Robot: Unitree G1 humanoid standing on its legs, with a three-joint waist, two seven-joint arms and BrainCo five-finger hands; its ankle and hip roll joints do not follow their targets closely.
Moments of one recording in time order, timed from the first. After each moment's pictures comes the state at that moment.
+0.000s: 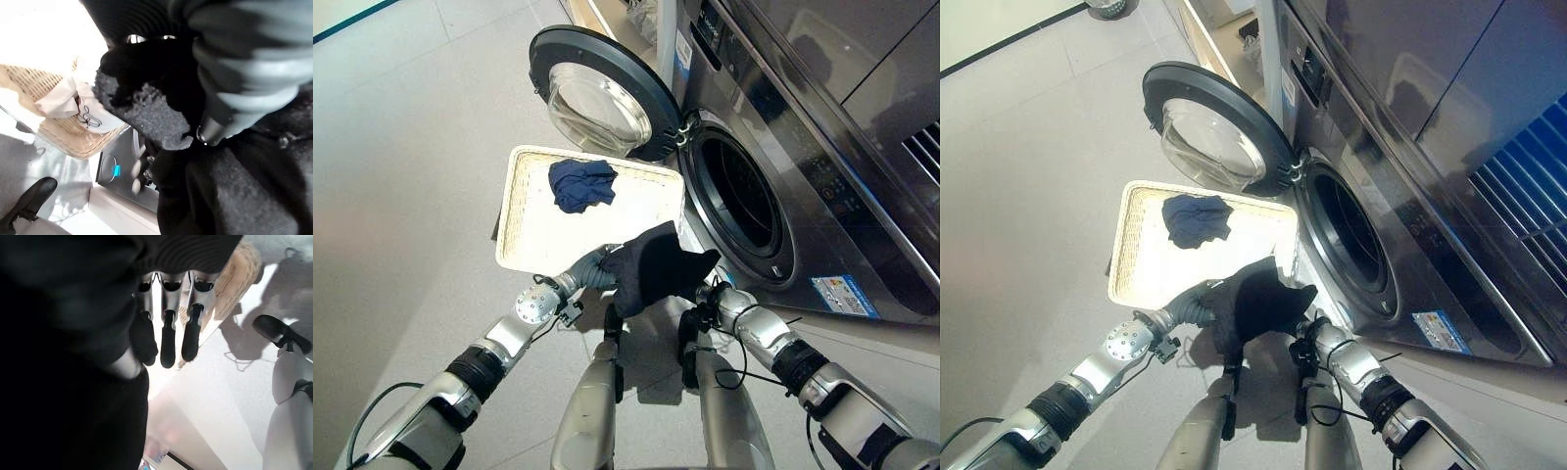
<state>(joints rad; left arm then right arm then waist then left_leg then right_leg) -0.48 0.59 -0.61 0.40 -0.26 -0.26 -0.22 -0.54 -0.39 0.60 0.52 0.51 0.09 0.28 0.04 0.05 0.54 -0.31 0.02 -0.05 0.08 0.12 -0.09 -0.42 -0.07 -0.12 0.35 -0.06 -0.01</state>
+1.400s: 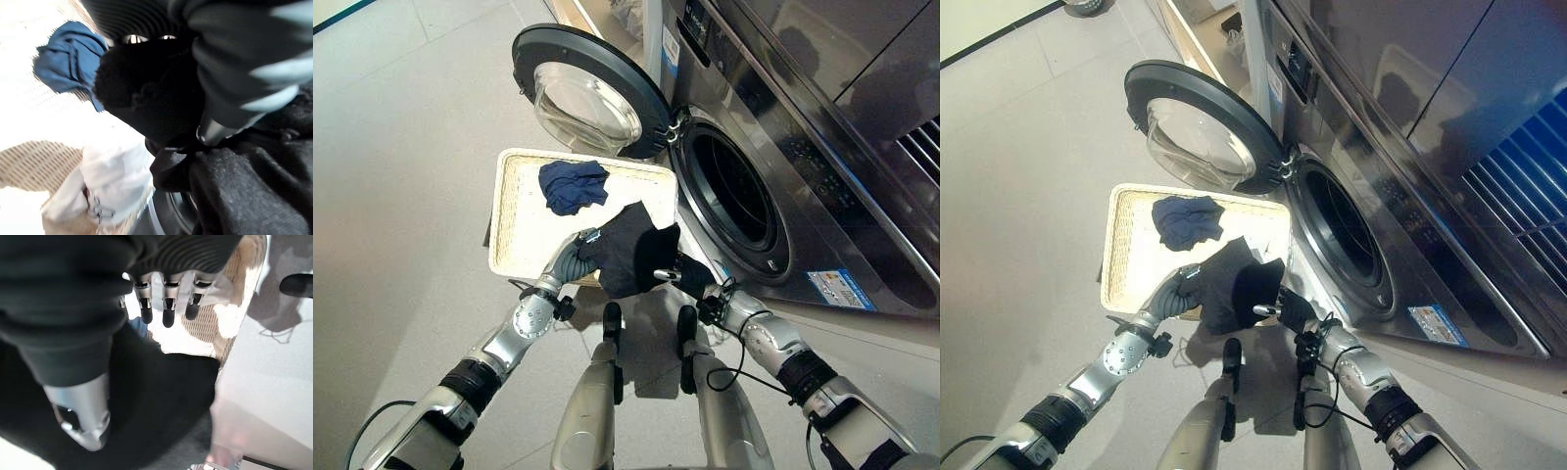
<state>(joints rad) -0.43 0.58 -0.55 0.42 0.11 -0.33 0.22 -0.47 -0.36 0.48 0.42 0.76 0.10 0.21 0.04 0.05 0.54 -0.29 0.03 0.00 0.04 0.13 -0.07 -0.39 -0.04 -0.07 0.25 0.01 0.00</state>
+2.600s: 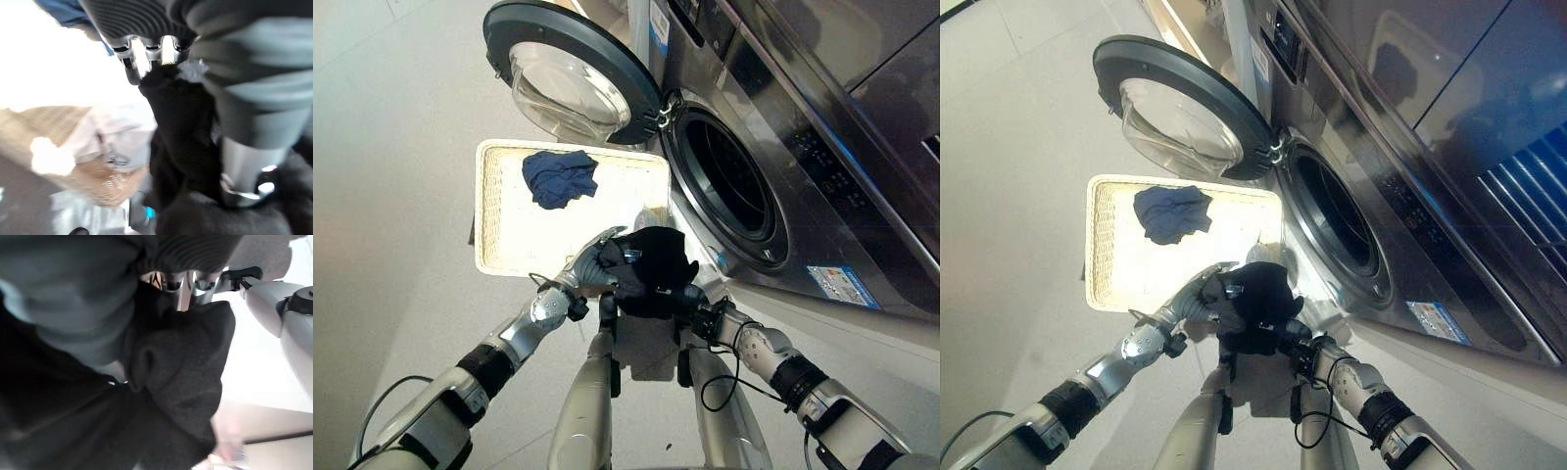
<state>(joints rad) -0.46 0.52 -0.63 0.55 -0.11 -0.23 0.28 -0.47 -0.31 0.50 0.58 1.05 0.12 0.11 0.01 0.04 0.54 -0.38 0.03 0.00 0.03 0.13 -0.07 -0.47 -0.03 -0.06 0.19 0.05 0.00</state>
